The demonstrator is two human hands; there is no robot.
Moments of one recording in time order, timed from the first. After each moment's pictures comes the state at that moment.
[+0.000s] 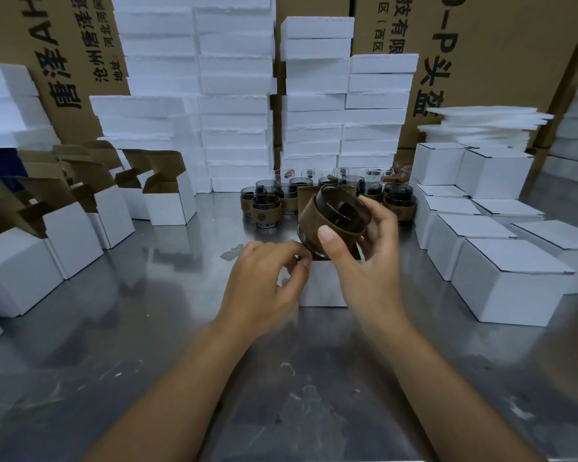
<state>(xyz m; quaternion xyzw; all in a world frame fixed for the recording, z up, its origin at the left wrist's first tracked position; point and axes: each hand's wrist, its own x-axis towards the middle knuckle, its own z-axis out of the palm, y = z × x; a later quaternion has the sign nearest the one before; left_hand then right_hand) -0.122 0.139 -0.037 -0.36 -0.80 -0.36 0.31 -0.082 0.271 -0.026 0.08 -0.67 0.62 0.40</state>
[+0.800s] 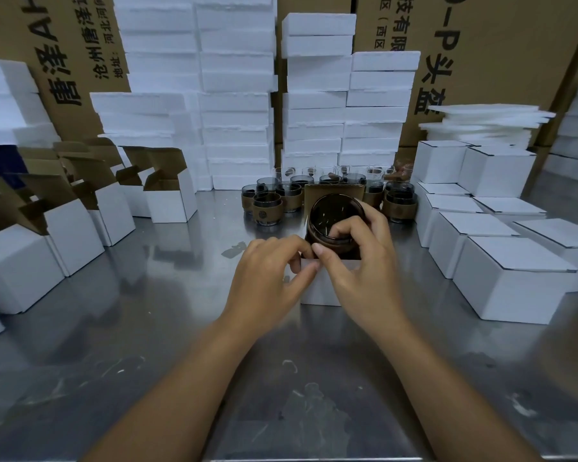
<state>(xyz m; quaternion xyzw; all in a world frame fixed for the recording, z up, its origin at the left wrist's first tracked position) -0.123 0.141 -0.038 -0.37 -0.80 -0.34 0.33 -0.082 0.279 -0.033 0.06 -0.81 0.40 0.43</state>
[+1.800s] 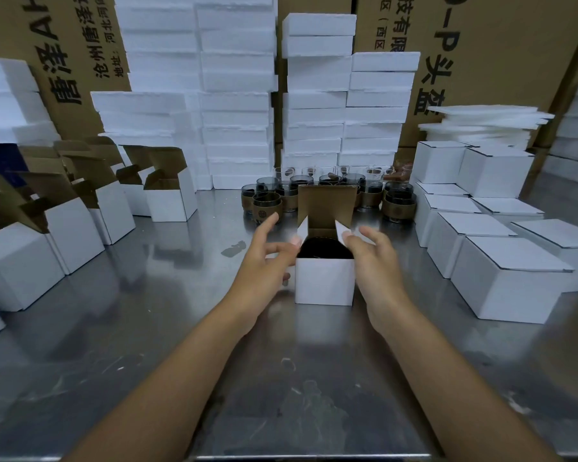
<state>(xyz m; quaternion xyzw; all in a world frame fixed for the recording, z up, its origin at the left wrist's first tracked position) -0.137 0.147 -0.035 -0.18 -0.72 -0.67 0.00 -0.092 0.288 -0.028 -0.16 -0.67 0.69 0.24</state>
